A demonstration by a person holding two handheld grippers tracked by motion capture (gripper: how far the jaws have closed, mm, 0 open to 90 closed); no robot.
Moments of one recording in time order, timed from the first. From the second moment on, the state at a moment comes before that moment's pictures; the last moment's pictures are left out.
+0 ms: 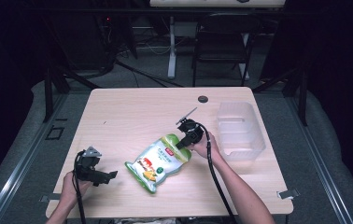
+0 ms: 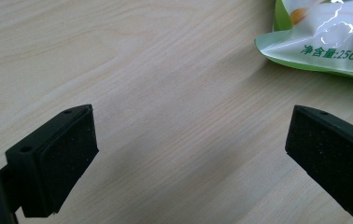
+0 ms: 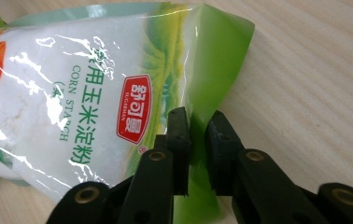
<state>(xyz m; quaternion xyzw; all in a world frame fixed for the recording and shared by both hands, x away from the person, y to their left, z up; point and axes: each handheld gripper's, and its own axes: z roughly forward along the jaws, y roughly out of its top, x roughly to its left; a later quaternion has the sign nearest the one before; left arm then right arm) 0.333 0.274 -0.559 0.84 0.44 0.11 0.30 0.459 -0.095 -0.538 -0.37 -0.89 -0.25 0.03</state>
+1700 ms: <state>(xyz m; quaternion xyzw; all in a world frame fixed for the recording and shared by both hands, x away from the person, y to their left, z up) 0.333 0.274 -0.560 0.84 0.44 0.11 0.30 0.459 -0.095 -0.532 -0.37 -0.89 -0.28 0.06</state>
